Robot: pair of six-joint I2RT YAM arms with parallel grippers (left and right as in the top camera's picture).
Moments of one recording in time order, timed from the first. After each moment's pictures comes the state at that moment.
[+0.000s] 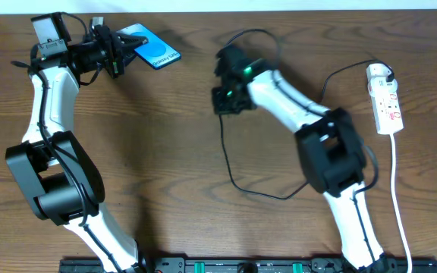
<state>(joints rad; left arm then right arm) 0.28 2.00 1.62 -0.44 1.24 -1.00 0.51 2.36 1.92 -0.79 -0.42 0.35</state>
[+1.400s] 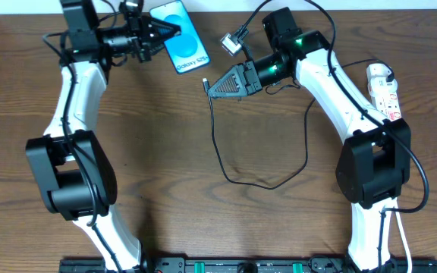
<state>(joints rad) 0.12 2.00 1.62 -0.09 1.47 -0.98 0.38 2.16 1.92 -0.97 -1.45 -0.07</state>
